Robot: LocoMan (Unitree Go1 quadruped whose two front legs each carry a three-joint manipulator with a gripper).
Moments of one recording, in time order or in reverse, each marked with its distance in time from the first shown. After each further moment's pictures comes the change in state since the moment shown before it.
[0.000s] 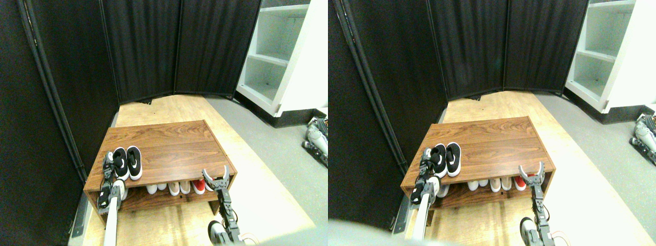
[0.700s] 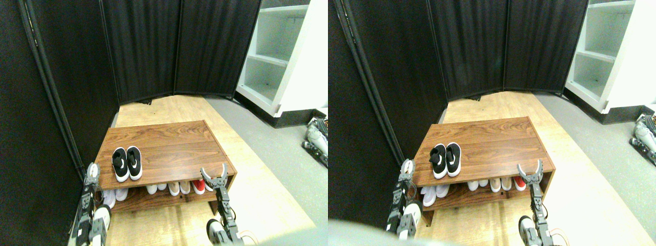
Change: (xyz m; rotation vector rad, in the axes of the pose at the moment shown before) right arm 0.003 0.003 -0.005 -0.019 0.012 0.015; left arm -0.082 0.012 0.045 -0.200 -0.044 -0.138
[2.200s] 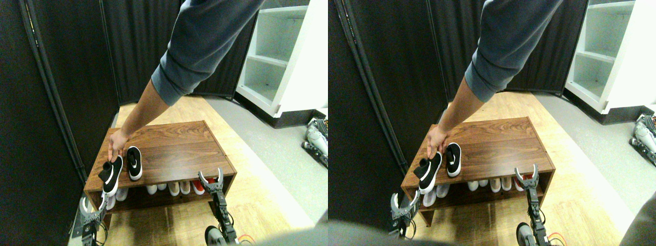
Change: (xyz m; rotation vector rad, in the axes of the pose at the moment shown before) right arm -0.010 -0.002 -0.013 0.075 0.043 -0.034; left arm -0.067 0.005 -0.014 -0.216 0.015 0.160
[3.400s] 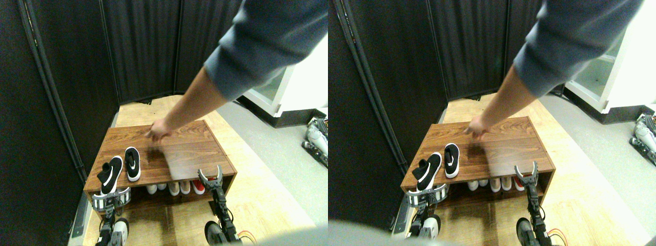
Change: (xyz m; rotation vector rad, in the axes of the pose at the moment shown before) right arm 0.005 0.001 0.003 -0.018 0.001 -0.017; left arm 0.066 0.031 -0.058 -0.122 0.137 0.136
